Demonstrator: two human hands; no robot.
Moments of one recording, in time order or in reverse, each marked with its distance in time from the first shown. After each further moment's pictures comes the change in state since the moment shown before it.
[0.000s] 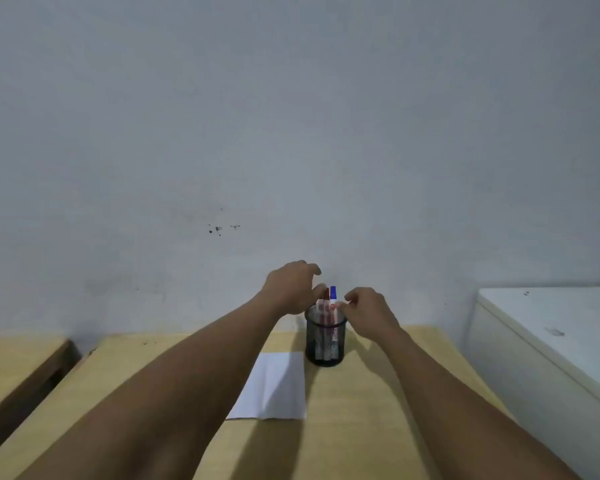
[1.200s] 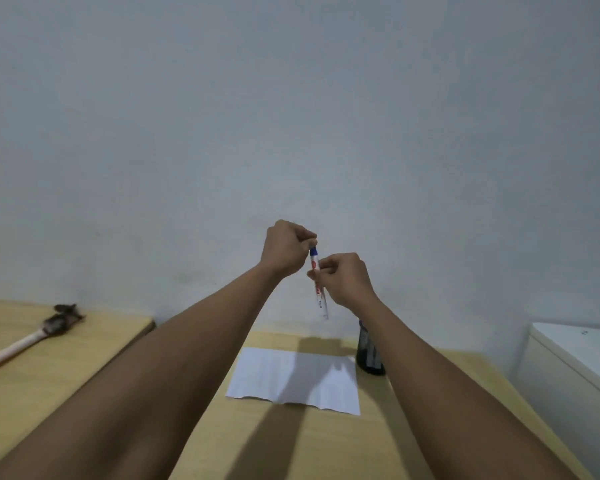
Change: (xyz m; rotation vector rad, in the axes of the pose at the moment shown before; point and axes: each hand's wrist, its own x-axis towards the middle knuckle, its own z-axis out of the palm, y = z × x) left_hand -0.074 -0.065 -0.124 -0.628 0.462 -0.272; right_hand -0.058 -0.184 0.011 0.333 -0.034 -0.230
